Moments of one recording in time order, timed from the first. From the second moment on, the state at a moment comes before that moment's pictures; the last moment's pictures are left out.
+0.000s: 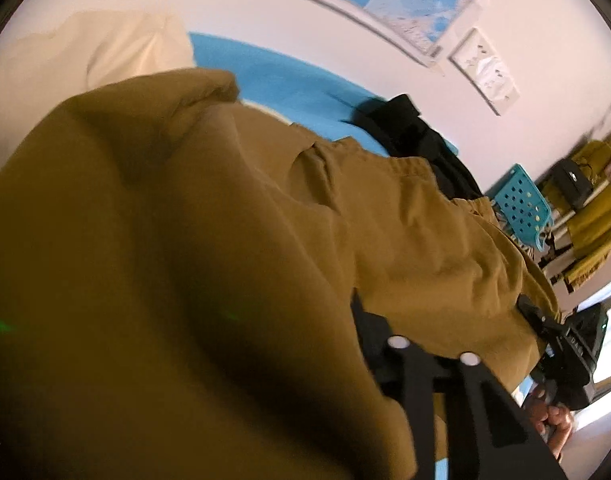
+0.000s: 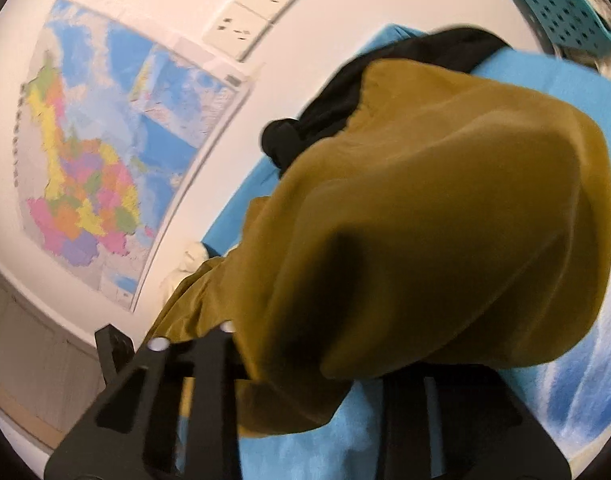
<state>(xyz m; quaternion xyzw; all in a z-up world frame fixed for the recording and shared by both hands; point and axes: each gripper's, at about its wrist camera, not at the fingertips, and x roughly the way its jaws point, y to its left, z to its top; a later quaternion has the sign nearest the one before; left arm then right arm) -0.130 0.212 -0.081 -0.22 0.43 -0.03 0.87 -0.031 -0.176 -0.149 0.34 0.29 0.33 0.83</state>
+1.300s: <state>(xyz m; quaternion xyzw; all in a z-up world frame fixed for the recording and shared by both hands) -0.137 0.211 -0.066 -0.18 0.42 -0.04 0.89 -0.028 -0.171 -0.144 0.30 0.31 0.36 0.82</state>
